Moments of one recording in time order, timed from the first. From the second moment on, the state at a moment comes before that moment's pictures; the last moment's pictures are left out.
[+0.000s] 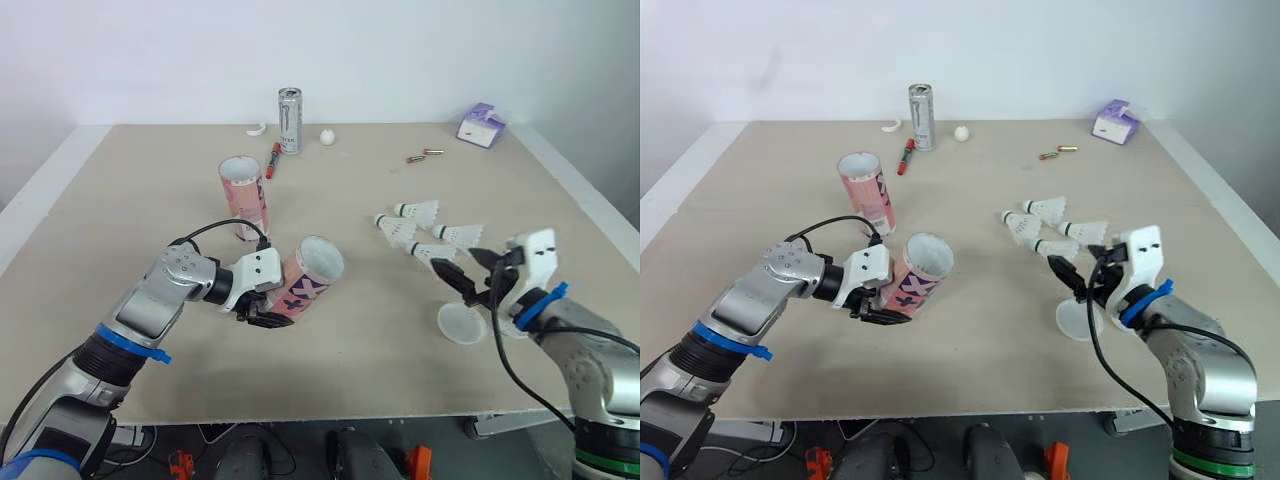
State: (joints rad) left arm -0.60 0.65 -0.36 -0.04 -0.13 0.49 -1.20; right arm -0.16 -0.58 -0.31 -0.24 0.48 0.68 0.55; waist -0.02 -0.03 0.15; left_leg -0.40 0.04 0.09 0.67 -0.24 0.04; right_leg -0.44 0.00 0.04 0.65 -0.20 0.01
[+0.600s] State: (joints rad) left arm -0.60 0.65 -0.36 -0.05 -0.13 0.49 -1.19; right arm -0.29 -0.58 -0.20 -0.03 0.43 0.65 0.59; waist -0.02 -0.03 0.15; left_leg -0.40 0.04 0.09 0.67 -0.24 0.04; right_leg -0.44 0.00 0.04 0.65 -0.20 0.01
